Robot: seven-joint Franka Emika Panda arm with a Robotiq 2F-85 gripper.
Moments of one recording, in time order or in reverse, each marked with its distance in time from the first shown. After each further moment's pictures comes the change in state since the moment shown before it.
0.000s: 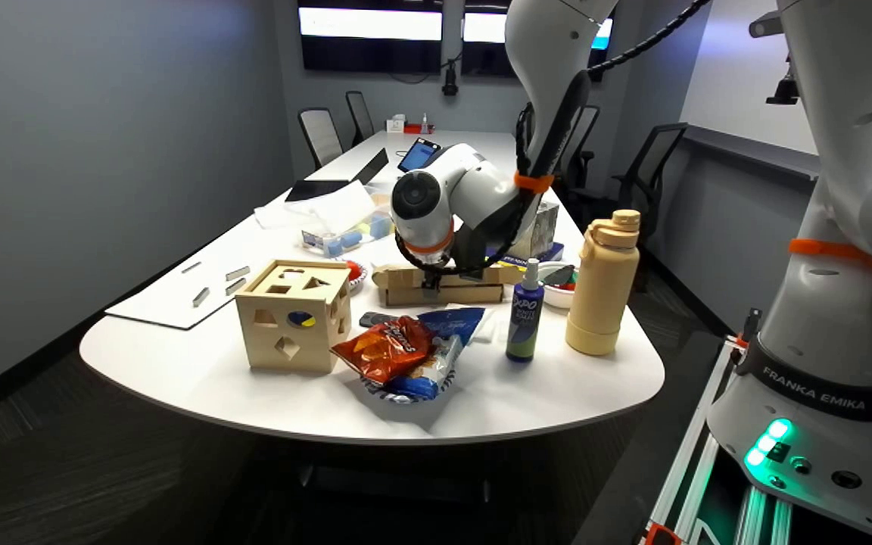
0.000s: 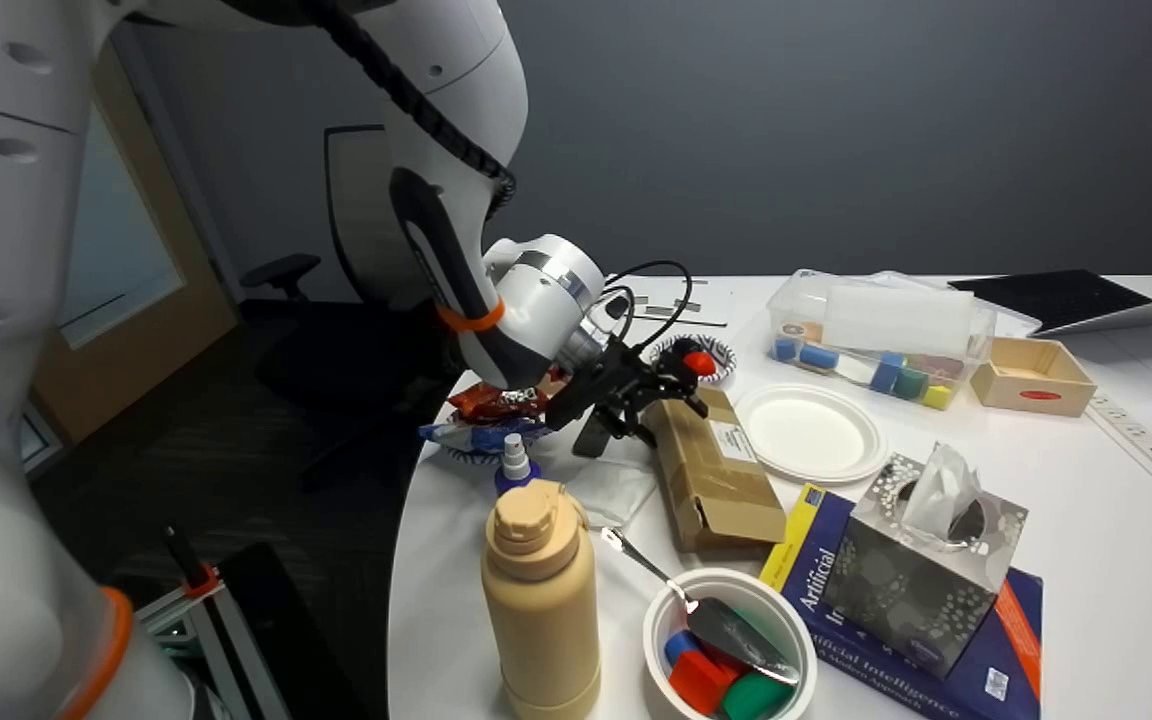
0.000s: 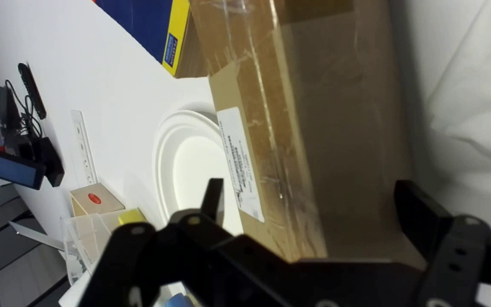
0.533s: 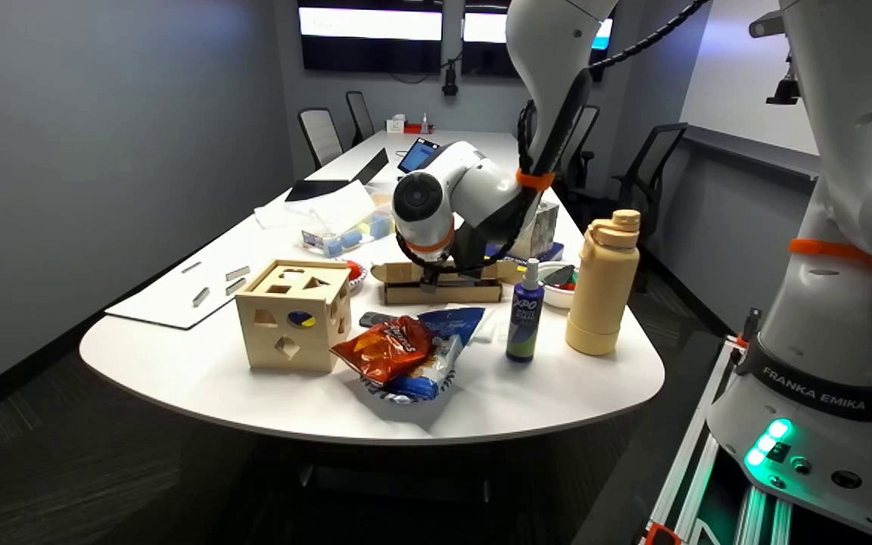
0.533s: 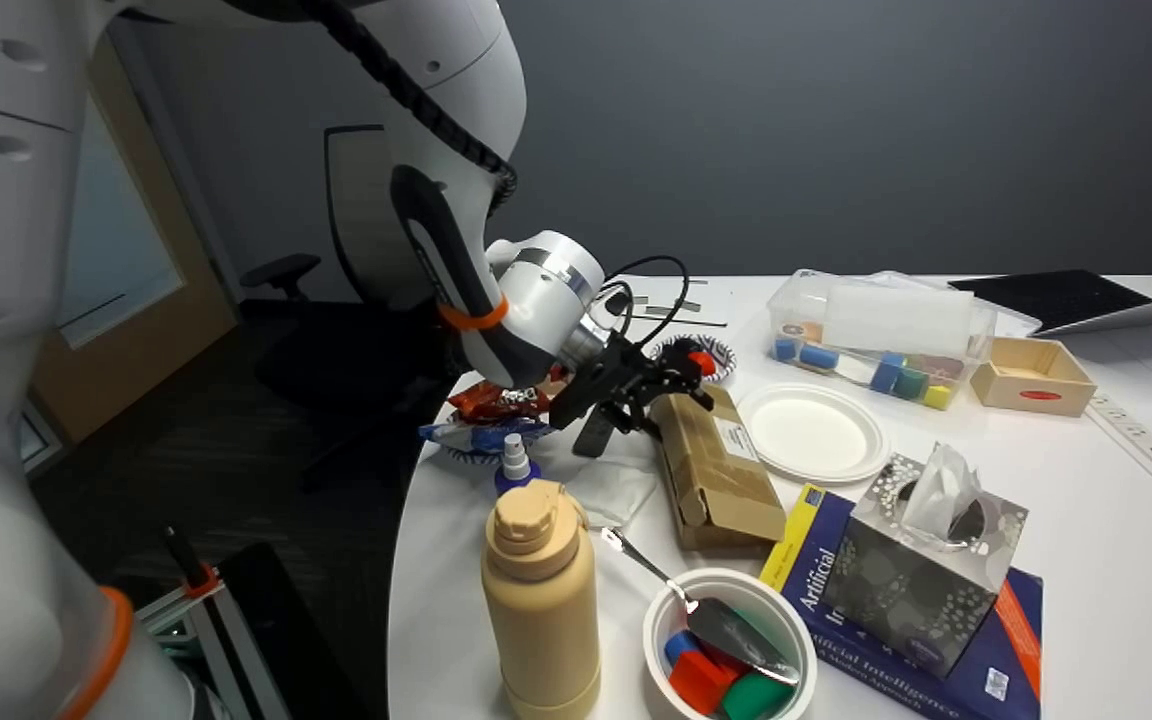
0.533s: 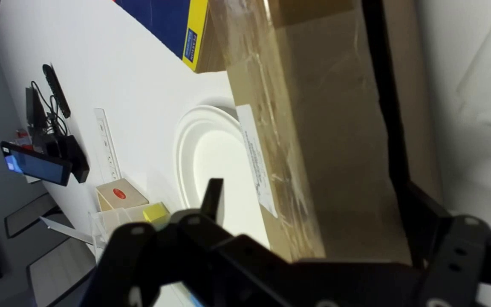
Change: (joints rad) arm -0.001 -0.009 0.003 0.000 -0.053 -0.027 0.075
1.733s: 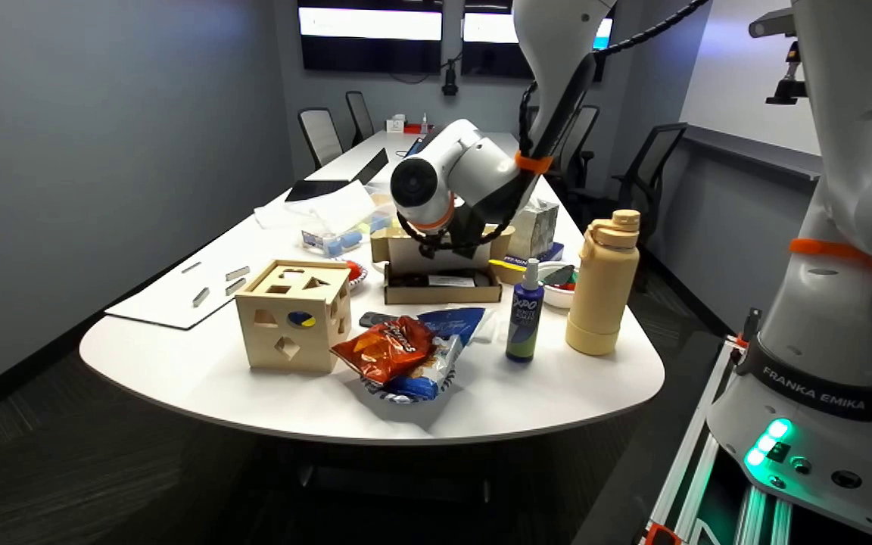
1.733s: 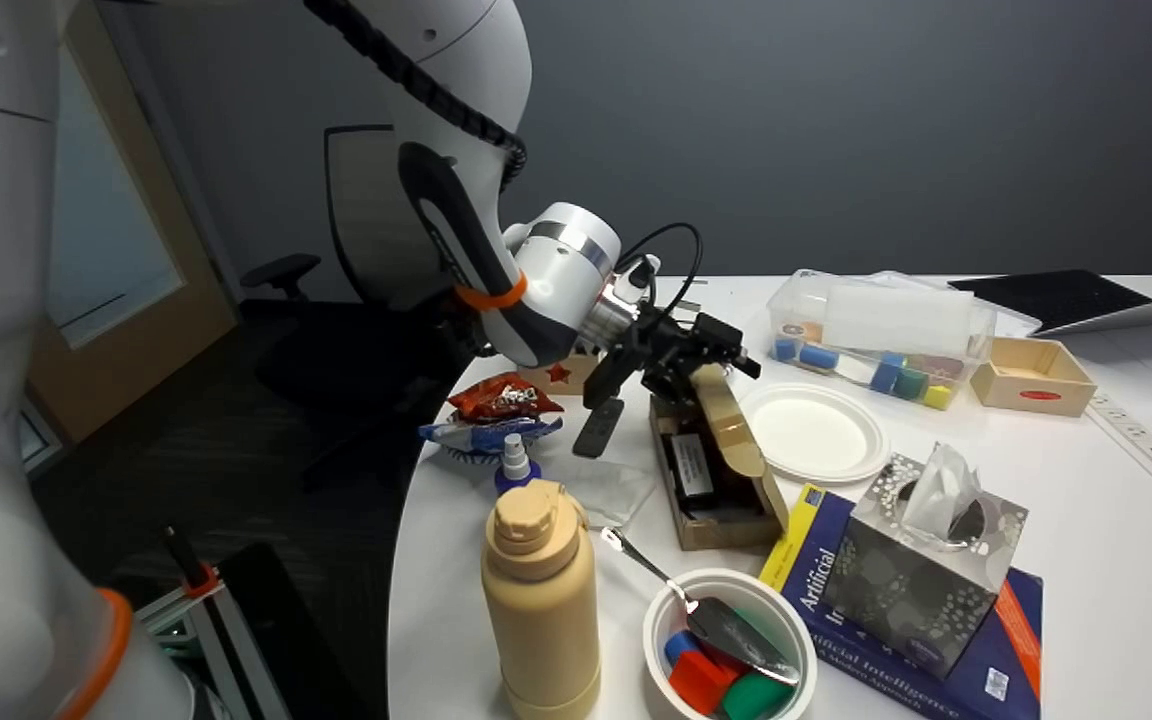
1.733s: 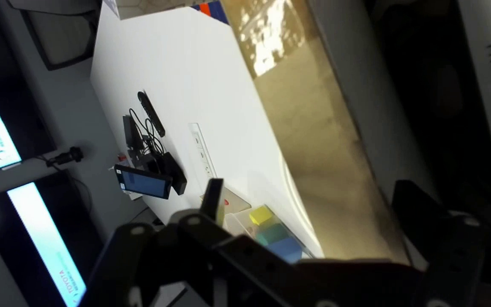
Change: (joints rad) arm -0.026 -0.042 -0.004 0.037 -0.056 -0.139 0.157
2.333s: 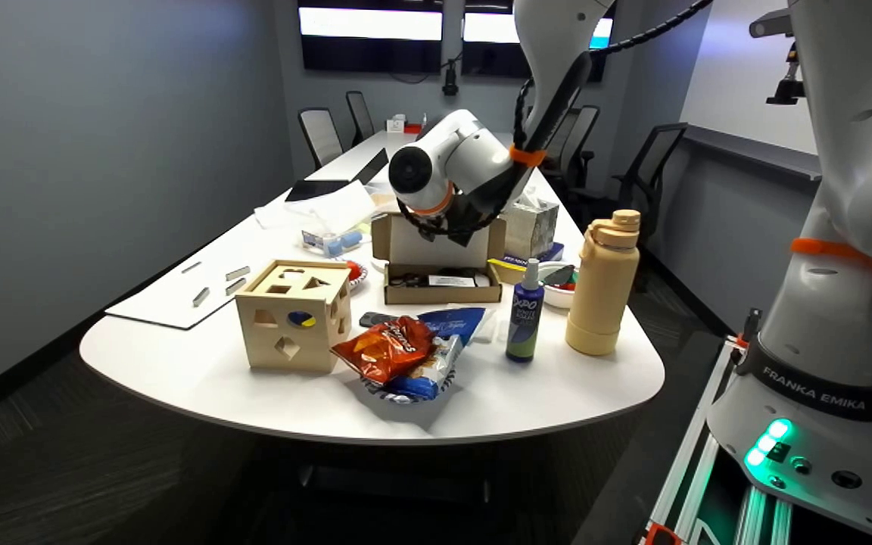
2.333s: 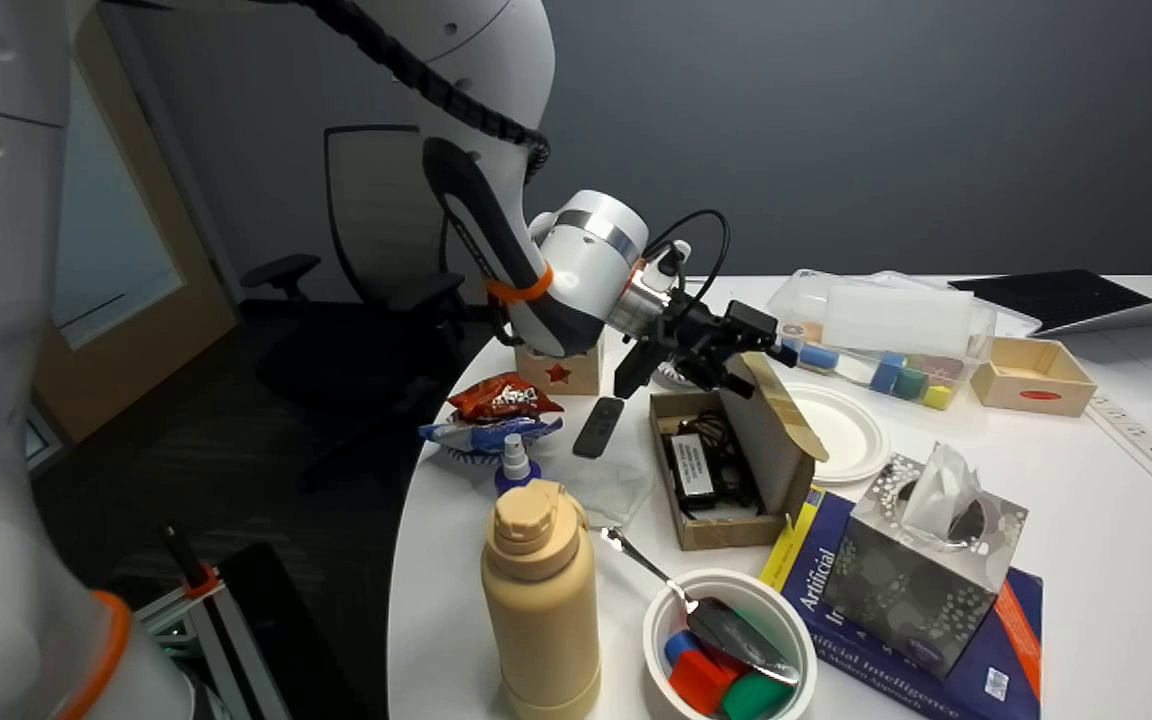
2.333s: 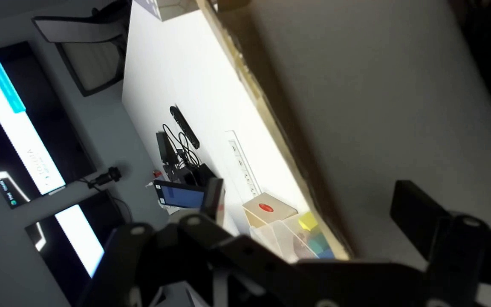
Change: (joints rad) arm -0.040 0.016 -0.005 0.070 0.003 -0.034 0.047
